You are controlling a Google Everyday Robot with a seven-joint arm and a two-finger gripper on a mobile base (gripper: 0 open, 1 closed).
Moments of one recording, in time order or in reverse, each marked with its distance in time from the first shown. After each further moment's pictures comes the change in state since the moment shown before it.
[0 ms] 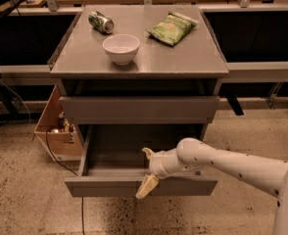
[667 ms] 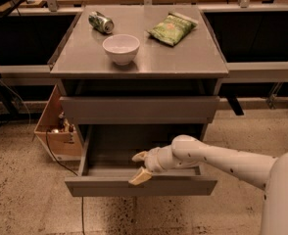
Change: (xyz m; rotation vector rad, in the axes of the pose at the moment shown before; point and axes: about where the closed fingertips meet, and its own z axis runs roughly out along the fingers) arm -0.010 -0.019 0.020 0.009 -0.018 -0.008
